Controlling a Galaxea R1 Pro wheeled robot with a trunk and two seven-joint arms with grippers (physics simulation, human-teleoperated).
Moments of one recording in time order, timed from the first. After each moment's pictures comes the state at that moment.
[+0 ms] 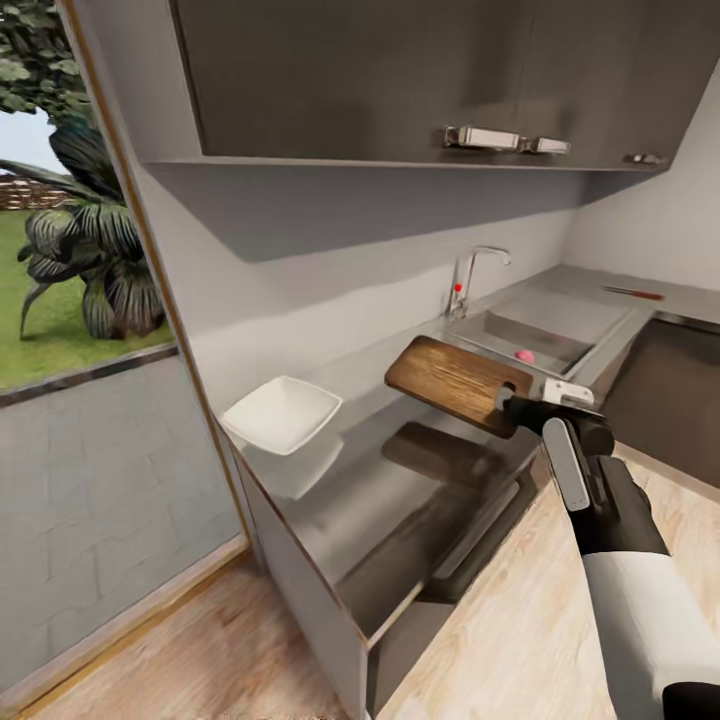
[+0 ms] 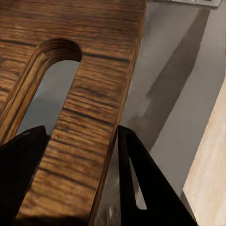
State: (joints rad) left arm -0.01 0.02 -0.11 -0.27 -0.01 -0.35 -0.01; right arm -0.81 -0.10 -0.07 -1.29 -0.36 0.80 -0.35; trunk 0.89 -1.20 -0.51
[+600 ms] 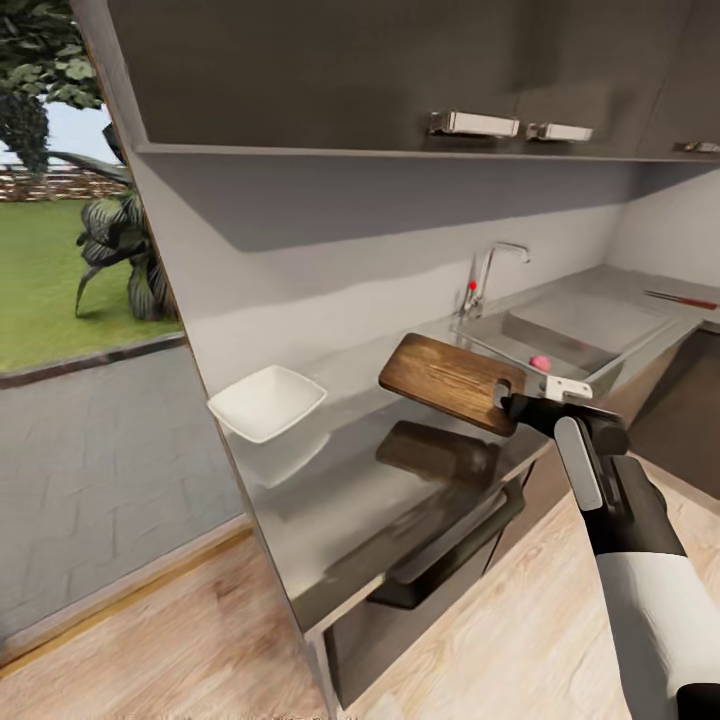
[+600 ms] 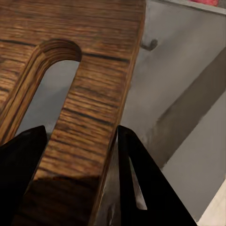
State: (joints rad) left arm -0.01 0.02 -0.11 -0.27 -0.01 -0.35 -0.01; right arm -0.81 -0.15 -0.06 -1.30 -0.36 0.82 -0.21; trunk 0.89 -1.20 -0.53
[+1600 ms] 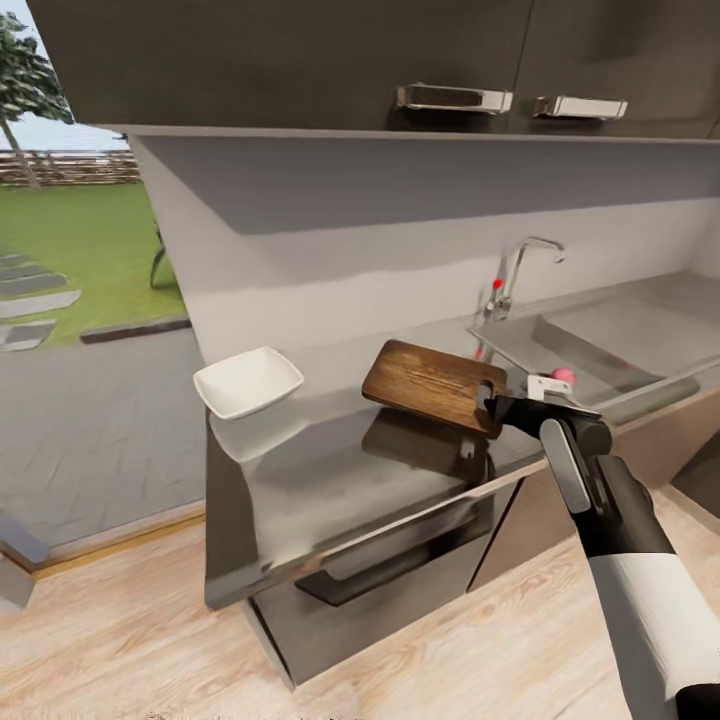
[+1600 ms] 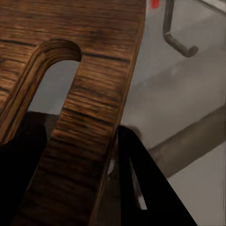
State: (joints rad) left arm -0.01 0.02 -0.11 -0.27 -0.01 -0.35 -0.01; right arm -0.81 -0.15 0.01 -1.30 -0.36 0.82 -0.18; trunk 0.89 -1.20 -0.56
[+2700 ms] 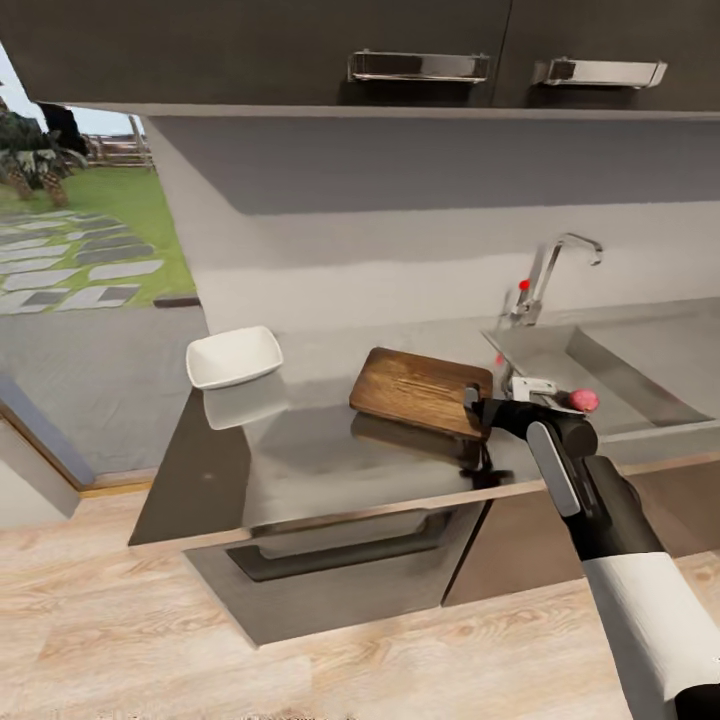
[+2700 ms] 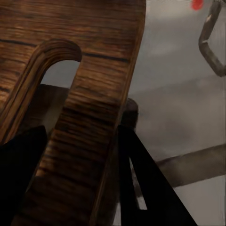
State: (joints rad) left arm -0.01 0.02 -0.11 -0.27 -0.01 -0.35 -0.01; right arm -0.81 -0.15 0.09 -1.30 -0.36 0.82 -0.18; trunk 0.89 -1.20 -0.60
